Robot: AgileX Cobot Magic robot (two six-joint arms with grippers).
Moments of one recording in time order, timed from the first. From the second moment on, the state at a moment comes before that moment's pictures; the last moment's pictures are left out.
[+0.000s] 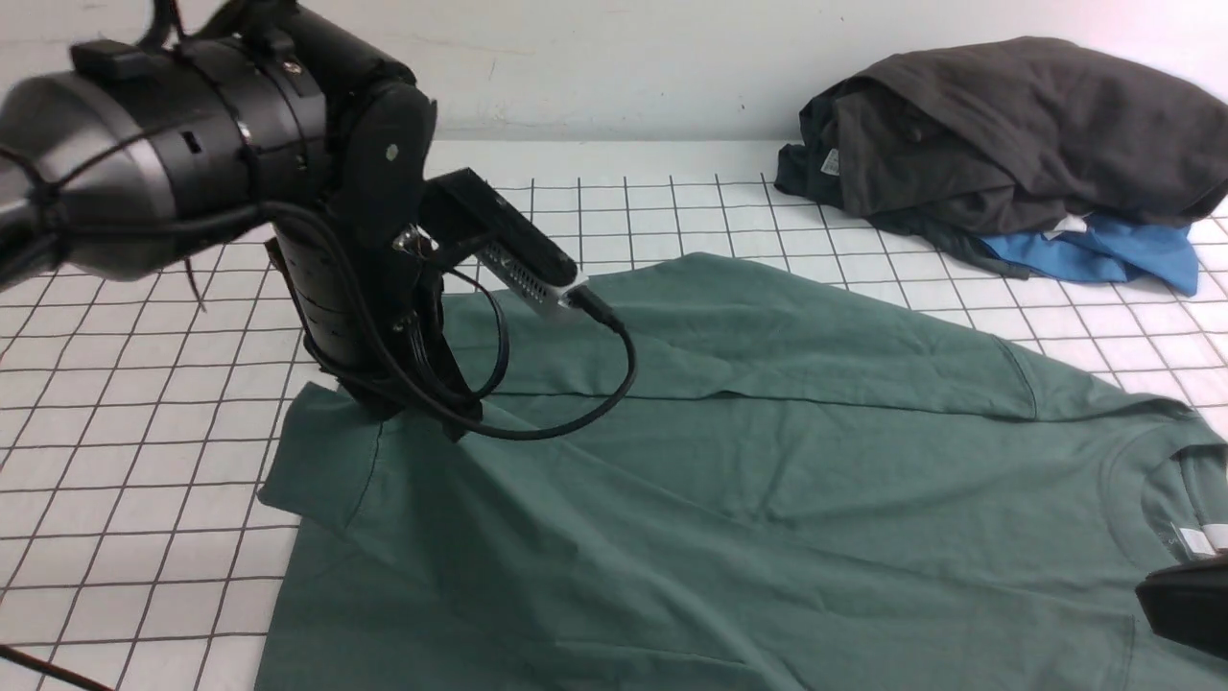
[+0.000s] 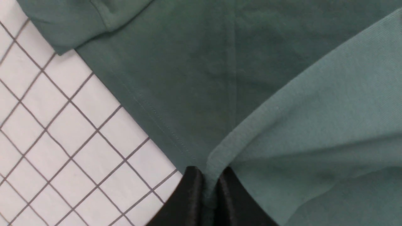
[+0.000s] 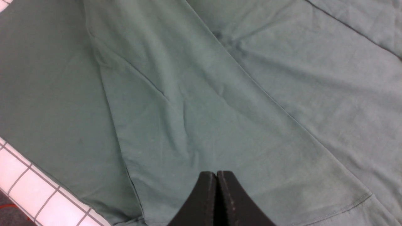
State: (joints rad) right arm 0.21 0.75 -0.76 0.40 1.11 -0.52; left arm -0.47 1.76 -1.41 0.20 1.13 0.17
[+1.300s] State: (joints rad) right arm 0.21 1.34 -1.05 0.29 1.00 -0.38; left arm -0.08 2.27 -1.81 -0.07 0.88 0.07
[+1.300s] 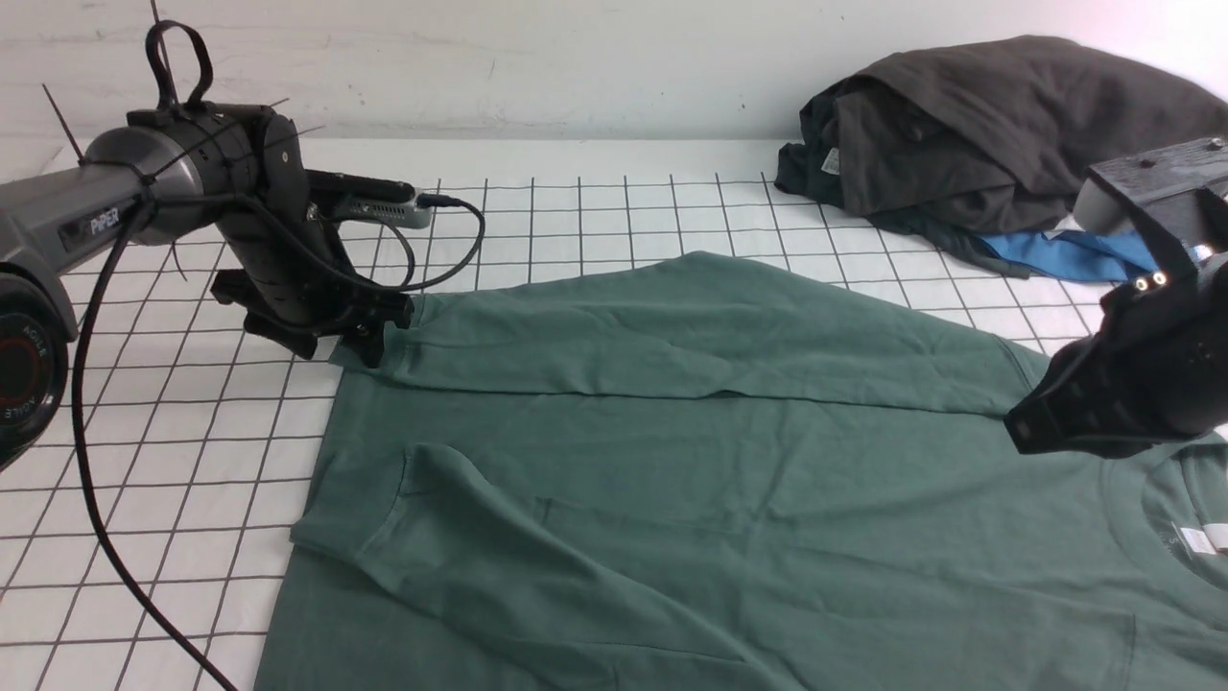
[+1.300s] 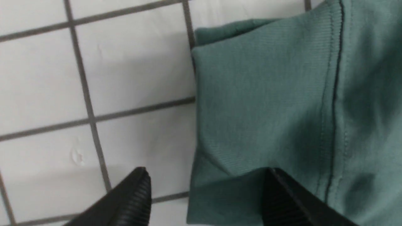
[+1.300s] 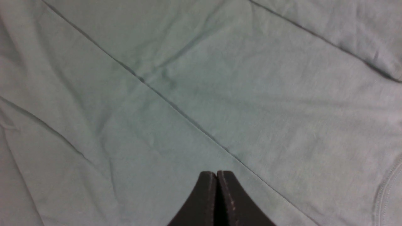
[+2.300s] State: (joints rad) right arm 0.21 1.36 -1.05 0.30 1.01 -0.39; left arm -0.08 2.11 -1.81 -0.13 1.10 0.08
